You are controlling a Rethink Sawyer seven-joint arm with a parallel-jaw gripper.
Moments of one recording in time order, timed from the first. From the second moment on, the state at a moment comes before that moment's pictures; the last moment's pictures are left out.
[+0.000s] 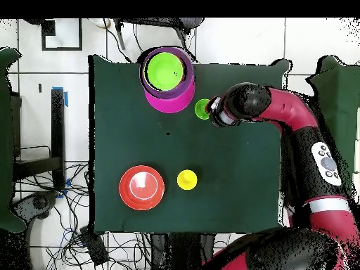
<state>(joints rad) -0.74 -0.39 0.57 1.24 -0.43 1.02 2.25</state>
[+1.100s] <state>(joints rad) -0.74 -0.31 0.57 1.24 -0.46 0.90 2.25</state>
